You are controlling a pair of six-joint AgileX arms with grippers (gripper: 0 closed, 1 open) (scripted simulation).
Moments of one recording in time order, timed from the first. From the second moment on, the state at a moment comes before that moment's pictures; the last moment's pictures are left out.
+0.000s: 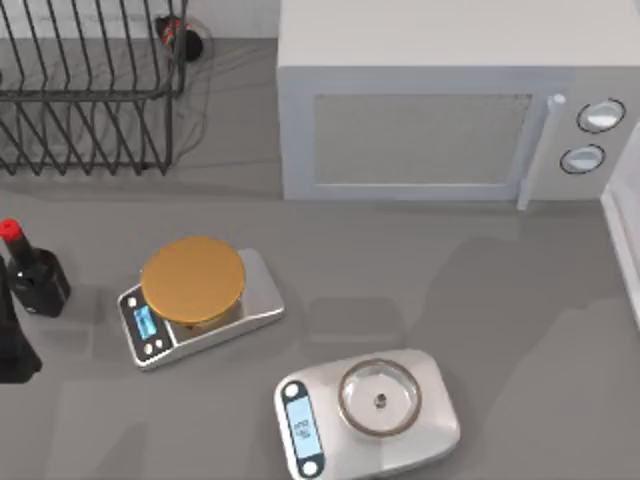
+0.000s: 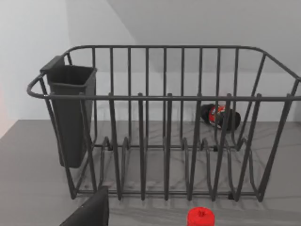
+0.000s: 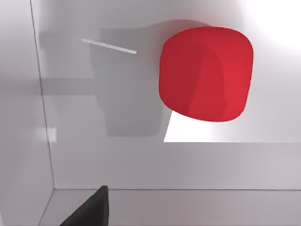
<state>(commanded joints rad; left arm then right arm) 0.00 0.00 0.00 0.00 0.00 0.00 -0.27 2.12 1.61 -1.06 0.00 -0.25</state>
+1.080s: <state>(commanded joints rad) 0.00 0.00 0.00 0.00 0.00 0.00 -0.27 2.41 1.42 -0.58 0.01 -0.24</state>
